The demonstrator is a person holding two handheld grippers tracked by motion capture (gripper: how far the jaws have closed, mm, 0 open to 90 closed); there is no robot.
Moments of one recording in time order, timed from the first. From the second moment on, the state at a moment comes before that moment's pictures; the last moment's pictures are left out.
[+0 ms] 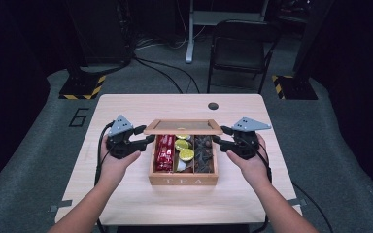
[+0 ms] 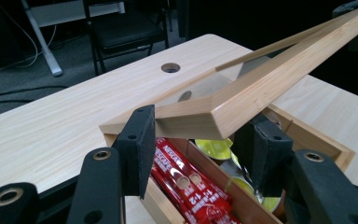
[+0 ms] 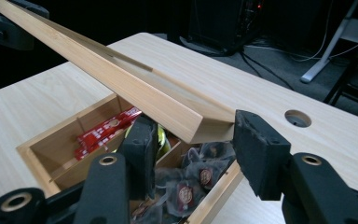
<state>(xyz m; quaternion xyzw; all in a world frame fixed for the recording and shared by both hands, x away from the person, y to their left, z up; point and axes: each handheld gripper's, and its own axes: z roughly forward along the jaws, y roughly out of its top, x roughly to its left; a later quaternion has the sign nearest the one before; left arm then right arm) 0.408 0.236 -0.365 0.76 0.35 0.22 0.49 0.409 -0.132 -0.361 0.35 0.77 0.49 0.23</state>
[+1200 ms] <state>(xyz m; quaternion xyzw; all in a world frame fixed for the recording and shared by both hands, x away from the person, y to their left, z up) 0.441 0.232 -0.351 0.76 0.36 0.25 0.48 0.447 -0.124 -0.347 0.35 0.76 0.47 0.27</state>
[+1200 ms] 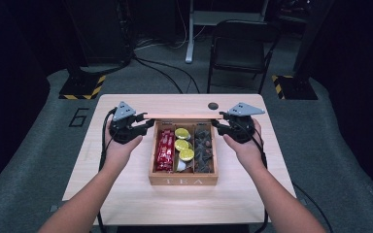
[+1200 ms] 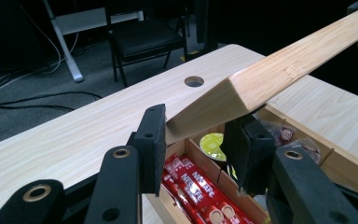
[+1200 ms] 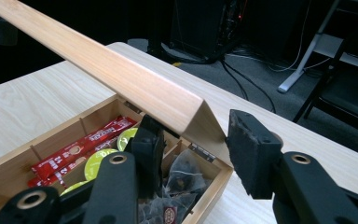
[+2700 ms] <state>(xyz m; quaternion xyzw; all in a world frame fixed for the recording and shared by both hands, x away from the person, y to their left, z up) 0.473 0.218 -0.364 0.74 0.40 0.29 0.46 0.471 -0.122 -0.353 0.39 0.74 0.47 0.28</state>
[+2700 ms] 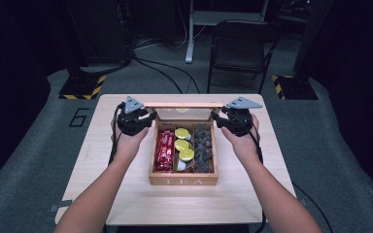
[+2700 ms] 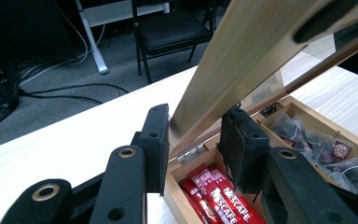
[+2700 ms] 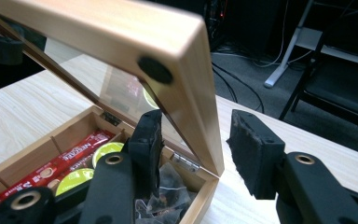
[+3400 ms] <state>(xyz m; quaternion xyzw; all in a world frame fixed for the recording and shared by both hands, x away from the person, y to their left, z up) 0.490 0.220 -0.357 0.74 0.42 0.26 0.46 0.493 -0.116 -0.376 0.41 0.75 0.45 0.27</state>
